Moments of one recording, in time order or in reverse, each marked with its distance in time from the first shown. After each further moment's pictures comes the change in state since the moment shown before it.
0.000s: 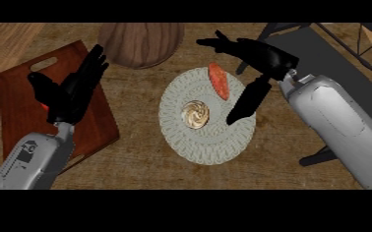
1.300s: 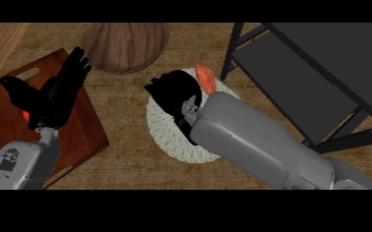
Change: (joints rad) left arm 0.065 -0.005 0.113 -0.039 -0.033 -0.027 0.026; right arm -0.202 0.322 0.315 0.134 0.574 0.236 0.238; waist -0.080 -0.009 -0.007
